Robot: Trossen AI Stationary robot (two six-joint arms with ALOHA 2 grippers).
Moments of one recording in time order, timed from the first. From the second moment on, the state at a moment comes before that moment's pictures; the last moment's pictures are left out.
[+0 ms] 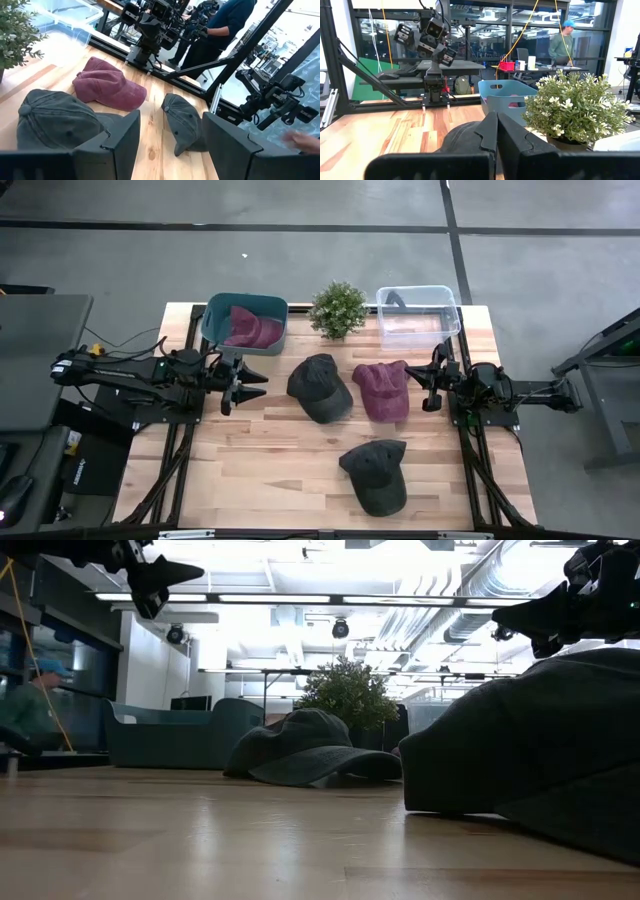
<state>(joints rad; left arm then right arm) -0.07 0.58 0.48 0.00 -0.02 -0.48 -0.02 0.03 0.02 0.15 0.23 -0.03</state>
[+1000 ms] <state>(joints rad) -0.07 0.58 0.48 0.00 -0.02 -0.48 -0.02 0.03 0.02 0.15 0.26 0.20</state>
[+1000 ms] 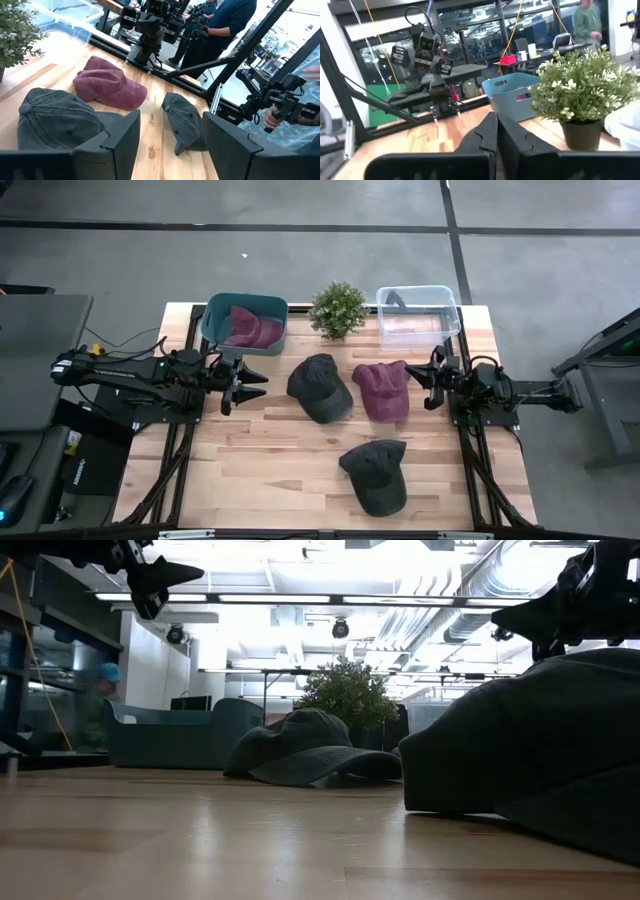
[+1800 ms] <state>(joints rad) -0.07 0.59 0.48 0.00 -0.02 -0.48 -0.02 0.13 0.30 -0.34 0.31 0.29</state>
